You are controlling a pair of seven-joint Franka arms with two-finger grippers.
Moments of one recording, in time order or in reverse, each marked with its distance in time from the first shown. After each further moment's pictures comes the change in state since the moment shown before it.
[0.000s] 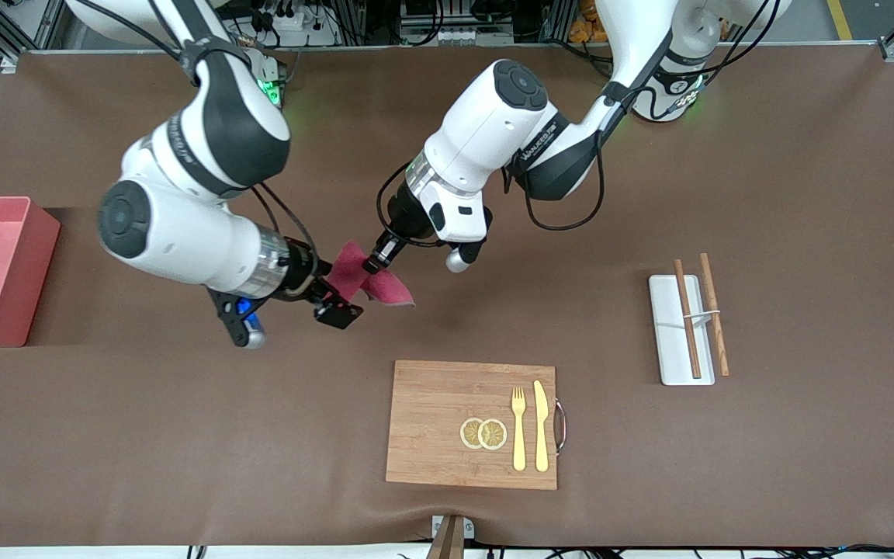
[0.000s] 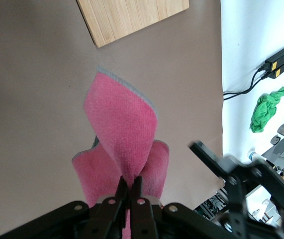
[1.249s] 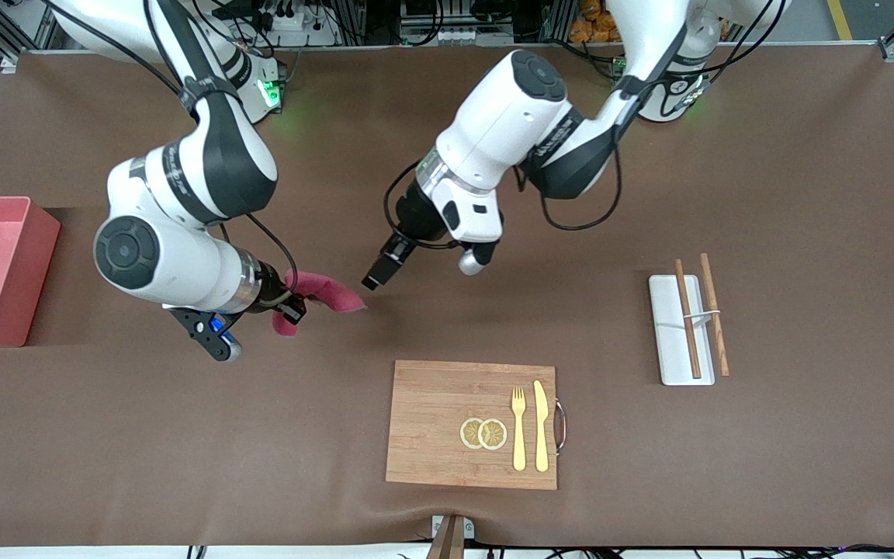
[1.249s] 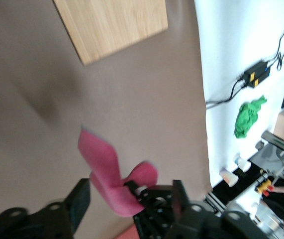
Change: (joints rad) left arm 0.044 -0.043 0.017 0.027 0.051 -0.077 0.011; right arm -0.053 0.009 -0.024 -0.094 -0.243 -0.081 -0.256
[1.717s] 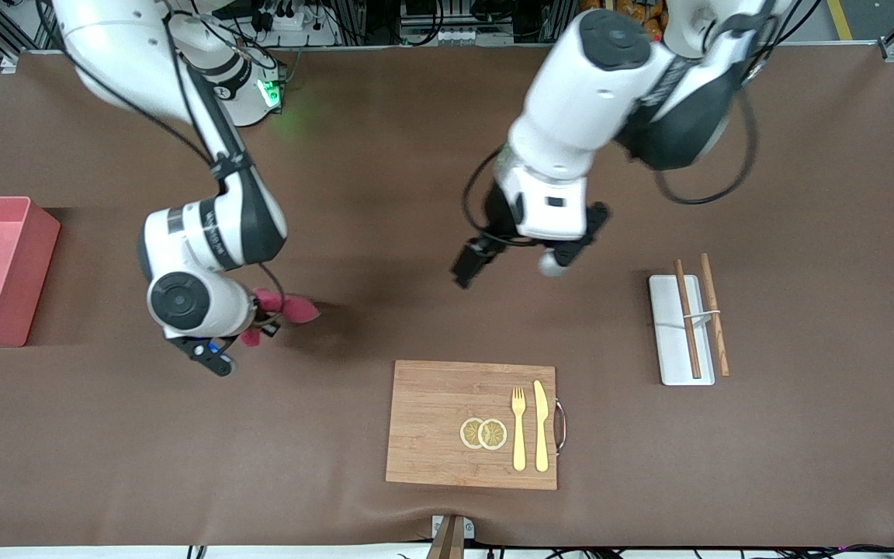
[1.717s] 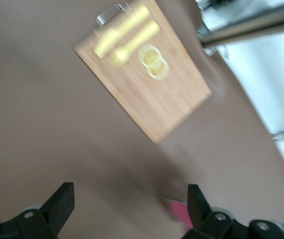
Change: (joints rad) left arm 0.161 -0.155 0.008 0.006 0.128 -0.511 0.371; right arm -0.098 0.072 -0.009 -0.185 -0.226 0.195 -0.163
